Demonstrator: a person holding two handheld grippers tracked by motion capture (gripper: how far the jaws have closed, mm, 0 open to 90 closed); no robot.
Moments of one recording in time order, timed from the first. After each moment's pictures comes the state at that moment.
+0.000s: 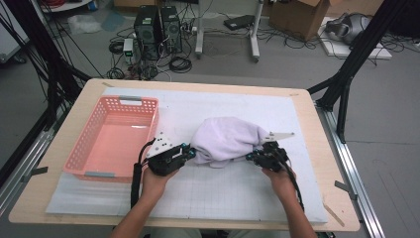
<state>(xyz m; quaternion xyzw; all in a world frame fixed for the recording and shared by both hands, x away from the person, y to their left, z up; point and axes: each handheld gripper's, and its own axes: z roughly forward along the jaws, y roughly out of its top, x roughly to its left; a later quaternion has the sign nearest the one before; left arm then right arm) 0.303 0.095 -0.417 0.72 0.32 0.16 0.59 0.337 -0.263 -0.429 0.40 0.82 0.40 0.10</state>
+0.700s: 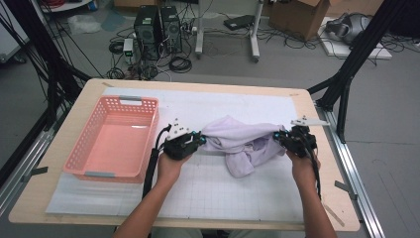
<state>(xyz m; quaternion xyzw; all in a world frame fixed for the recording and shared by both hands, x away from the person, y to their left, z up) 0.351 0.060 -0.413 0.73 0.35 0.18 0.55 0.356 -0.316 -0.381 0.47 0.75 0.40 0.23</state>
